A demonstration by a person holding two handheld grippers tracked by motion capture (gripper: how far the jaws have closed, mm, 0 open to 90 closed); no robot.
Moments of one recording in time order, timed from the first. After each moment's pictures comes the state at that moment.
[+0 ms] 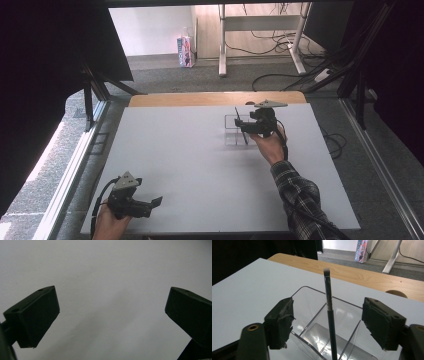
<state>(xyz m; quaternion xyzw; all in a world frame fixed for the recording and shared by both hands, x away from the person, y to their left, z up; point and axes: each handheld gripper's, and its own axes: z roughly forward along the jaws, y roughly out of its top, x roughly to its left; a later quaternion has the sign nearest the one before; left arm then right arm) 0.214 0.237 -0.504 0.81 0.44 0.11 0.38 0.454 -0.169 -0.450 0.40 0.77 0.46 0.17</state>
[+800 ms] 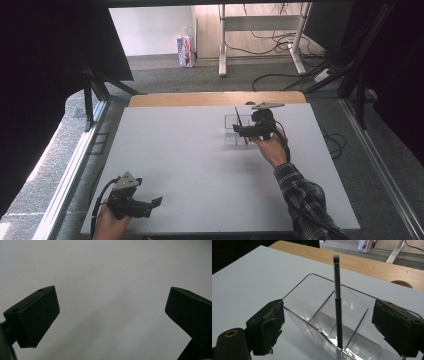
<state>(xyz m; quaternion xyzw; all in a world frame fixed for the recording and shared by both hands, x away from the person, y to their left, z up) 0.213 0.236 -0.504 0.81 0.44 0.11 0.38 0.446 -0.165 -0.448 0.40 0.79 0.43 0.15</state>
